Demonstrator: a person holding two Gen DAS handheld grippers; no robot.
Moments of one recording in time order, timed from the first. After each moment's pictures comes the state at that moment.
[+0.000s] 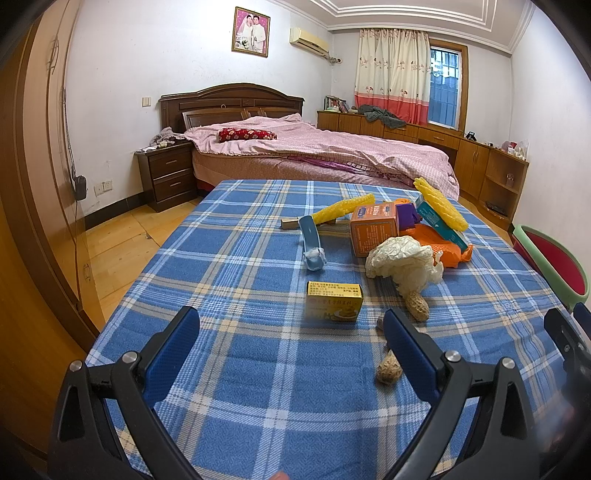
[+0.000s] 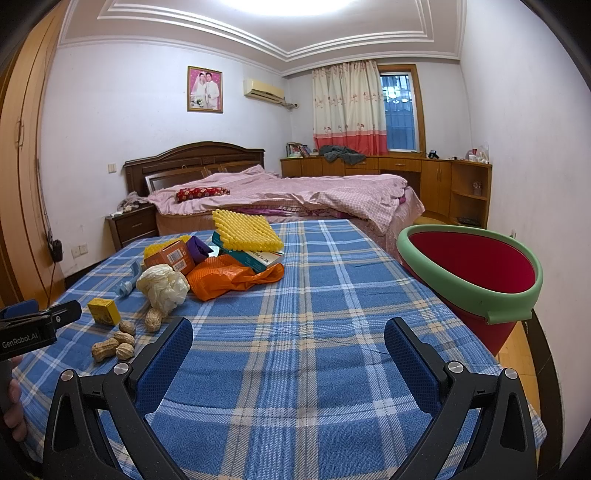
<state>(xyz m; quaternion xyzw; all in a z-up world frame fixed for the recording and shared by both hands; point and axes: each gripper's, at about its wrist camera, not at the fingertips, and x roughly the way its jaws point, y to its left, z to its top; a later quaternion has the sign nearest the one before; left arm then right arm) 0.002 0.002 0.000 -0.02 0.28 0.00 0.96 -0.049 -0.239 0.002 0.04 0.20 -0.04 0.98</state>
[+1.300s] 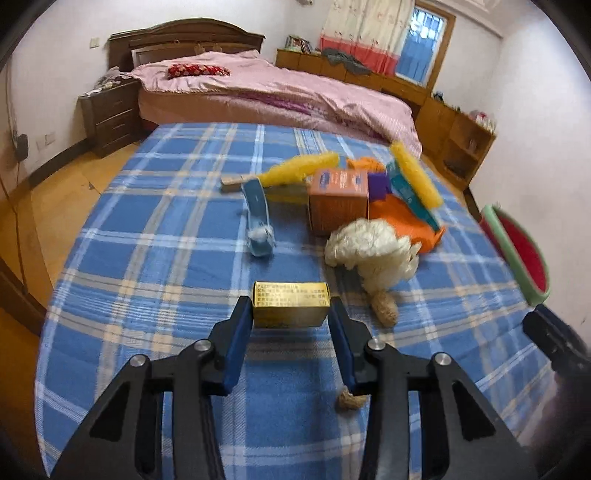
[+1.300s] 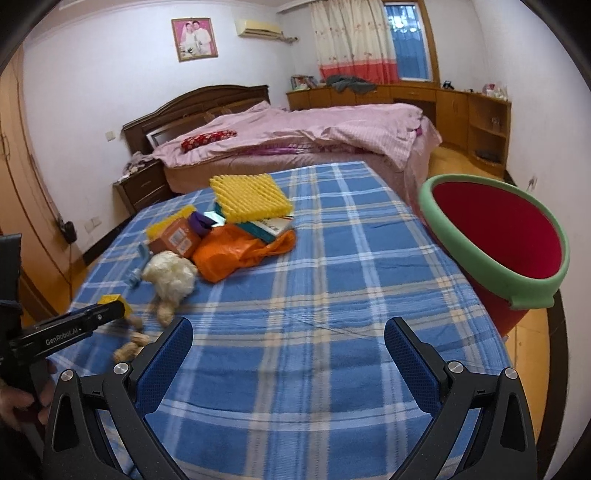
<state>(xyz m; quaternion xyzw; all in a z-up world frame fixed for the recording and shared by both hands) 0.058 -0.006 0.000 -0.06 0.40 -0.11 0.91 -0.005 -0.251 0.027 0.09 0.34 0.01 0.94</state>
